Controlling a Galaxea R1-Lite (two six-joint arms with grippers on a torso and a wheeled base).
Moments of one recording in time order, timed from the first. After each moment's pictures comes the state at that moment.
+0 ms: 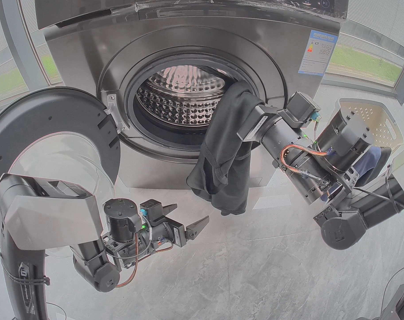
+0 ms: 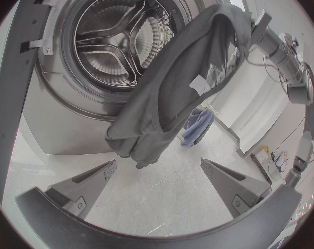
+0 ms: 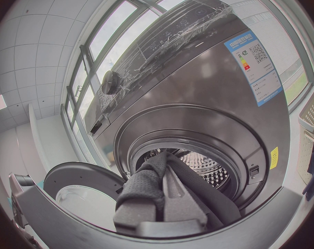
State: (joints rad) left arm -0.53 2.26 -0.55 -1.55 -0.17 -0.18; right arm 0.72 1.94 -0.95 -1.45 -0.14 0.22
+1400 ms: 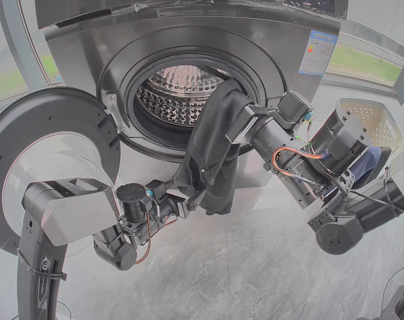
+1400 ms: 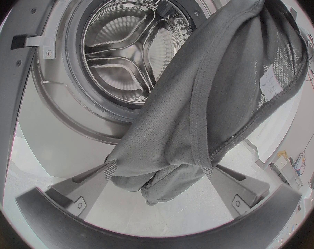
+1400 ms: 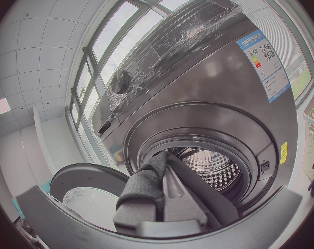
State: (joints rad) left arm -0.46 2.44 -0.88 -1.55 -0.11 -0.14; right arm 0.76 1.95 -0.98 -1.44 -0.14 0.22
